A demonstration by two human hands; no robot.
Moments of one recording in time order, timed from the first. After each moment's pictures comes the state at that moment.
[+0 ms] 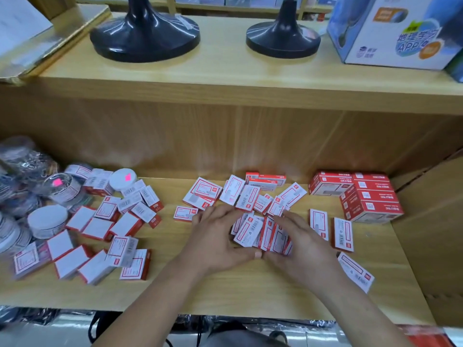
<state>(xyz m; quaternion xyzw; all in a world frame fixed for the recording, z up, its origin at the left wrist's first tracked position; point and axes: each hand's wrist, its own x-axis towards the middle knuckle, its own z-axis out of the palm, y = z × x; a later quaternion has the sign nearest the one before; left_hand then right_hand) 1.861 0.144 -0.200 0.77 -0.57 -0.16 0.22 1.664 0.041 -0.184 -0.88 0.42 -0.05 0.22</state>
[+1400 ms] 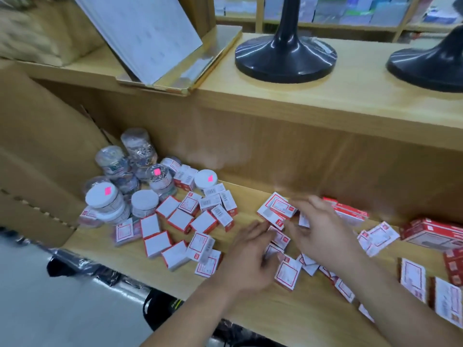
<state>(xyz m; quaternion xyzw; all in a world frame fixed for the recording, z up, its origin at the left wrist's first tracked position) 1.905 0.196 -0.215 0.76 -0.52 -0.17 0.35 1.801 0.029 -0.171 -0.94 0.27 -0.13 0.19</state>
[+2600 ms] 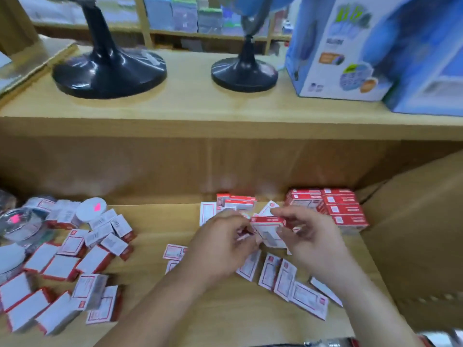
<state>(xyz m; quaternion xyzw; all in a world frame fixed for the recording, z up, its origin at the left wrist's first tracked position) 1.836 0.098 -0.149 0.69 -0.58 -0.21 0.39 1.660 0.016 -0.106 -0.74 0.42 -0.28 0.44</state>
